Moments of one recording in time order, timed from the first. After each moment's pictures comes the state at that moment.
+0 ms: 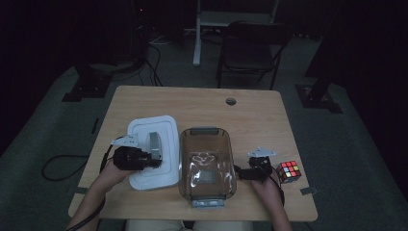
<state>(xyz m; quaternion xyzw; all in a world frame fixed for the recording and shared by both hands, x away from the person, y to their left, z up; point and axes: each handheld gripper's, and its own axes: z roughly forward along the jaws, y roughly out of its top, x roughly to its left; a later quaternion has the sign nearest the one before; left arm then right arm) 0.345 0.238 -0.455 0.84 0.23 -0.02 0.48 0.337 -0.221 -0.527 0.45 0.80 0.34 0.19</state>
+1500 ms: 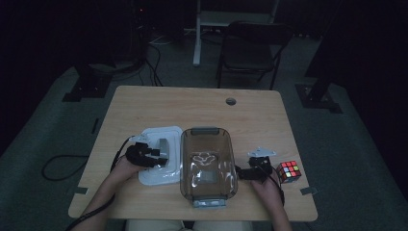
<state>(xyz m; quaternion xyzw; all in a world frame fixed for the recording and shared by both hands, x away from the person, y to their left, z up) 0.386 0.228 -0.511 0.85 0.31 0.00 0.43 0.337 -0.221 -0.527 0.45 0.80 0.34 0.19</state>
